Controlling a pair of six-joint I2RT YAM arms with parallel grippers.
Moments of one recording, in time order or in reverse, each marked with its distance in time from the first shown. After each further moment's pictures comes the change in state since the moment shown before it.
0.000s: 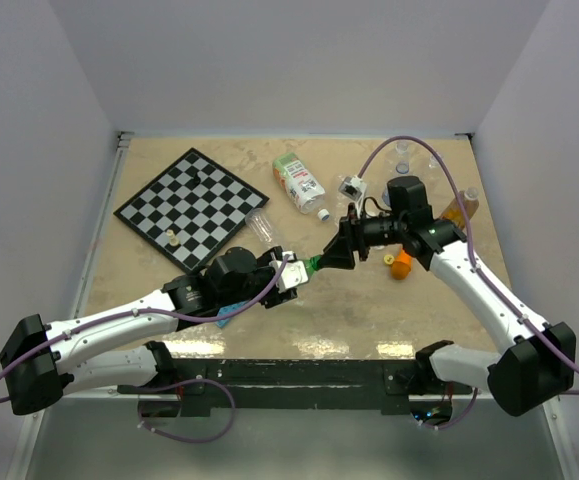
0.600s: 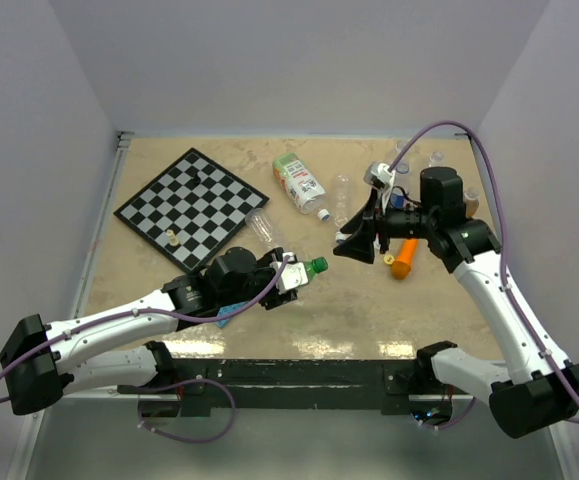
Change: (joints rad) left arm 0.000 0.000 0.000 0.000 0.031 0.000; right arm -0.097 -0.125 0.124 -0.140 -0.018 -0.227
